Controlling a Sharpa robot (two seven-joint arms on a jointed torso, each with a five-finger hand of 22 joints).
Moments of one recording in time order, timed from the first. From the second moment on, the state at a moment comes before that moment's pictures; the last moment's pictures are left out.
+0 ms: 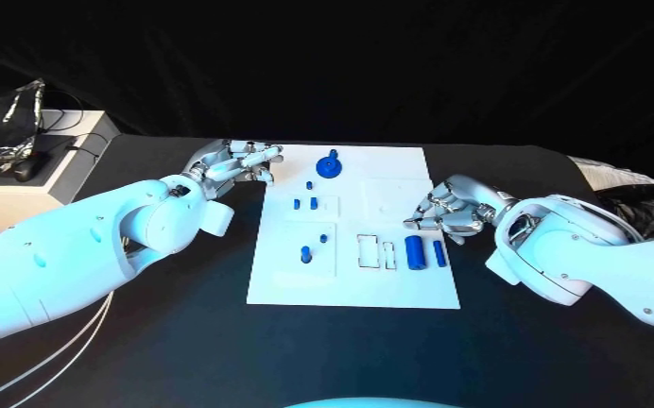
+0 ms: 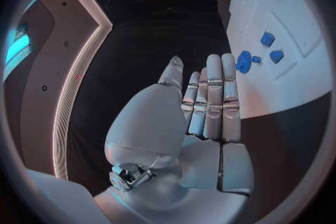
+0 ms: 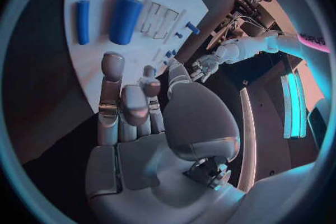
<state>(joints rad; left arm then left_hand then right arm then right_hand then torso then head) 1.00 -0.91 0.22 1.45 -0.23 -0.14 0.22 1.46 0.04 -0.15 0.08 0.19 1.01 0.15 0.07 0.06 1.08 0.11 0.18 0.06 1.09 0.04 0.82 0.21 0.14 1.11 0.05 0.35 0.97 1.23 -1.06 -0.12 1.80 -1.17 -0.37 -0.29 1.17 -0.01 -0.15 0.14 0.39 1.10 0.06 0.24 0.36 1.28 -0.03 1.01 1.13 1.43 -0.09 1.25 0.89 0.09 1.47 -0.10 0.34 1.31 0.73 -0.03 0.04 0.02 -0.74</state>
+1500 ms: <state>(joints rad) 0.99 -0.92 0.22 1.47 -0.23 -0.11 0.24 1.44 0.03 -0.15 0.08 0.19 1.02 0.15 0.07 0.06 1.07 0.11 0.18 0.06 1.09 0.04 0.82 0.21 0.14 1.11 0.05 0.35 0.97 1.22 -0.97 -0.15 1.75 -1.30 -0.14 -0.58 1.05 -0.04 -0.15 0.22 0.40 1.13 0.04 0.15 0.61 1.37 -0.03 1.09 1.31 1.44 -0.10 1.28 0.98 0.09 1.47 -0.10 0.46 1.31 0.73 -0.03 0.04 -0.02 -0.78</state>
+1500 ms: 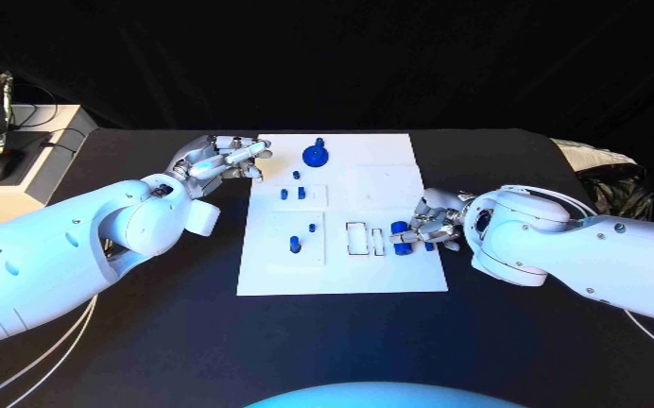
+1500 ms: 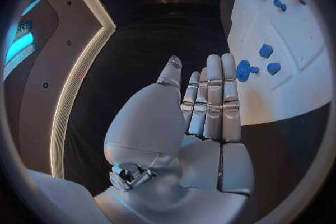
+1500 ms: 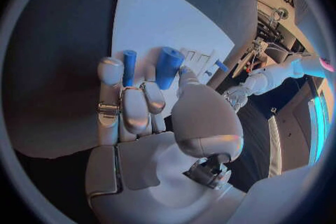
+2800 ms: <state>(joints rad) 0.99 -0.92 0.22 1.46 -0.23 -0.10 0.23 1.44 0.03 -0.15 0.08 0.19 1.02 0.15 0.07 0.06 1.07 0.11 0.18 0.06 1.09 0.04 0.82 0.21 0.14 1.11 0.05 0.34 0.97 1.26 -0.93 -0.15 1.76 -1.03 -0.21 -0.58 1.07 -0.01 -0.10 0.15 0.64 1.14 0.04 0.14 0.65 1.37 -0.04 1.07 1.31 1.44 -0.10 1.27 0.99 0.08 1.47 -0.11 0.46 1.31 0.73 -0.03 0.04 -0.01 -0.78</state>
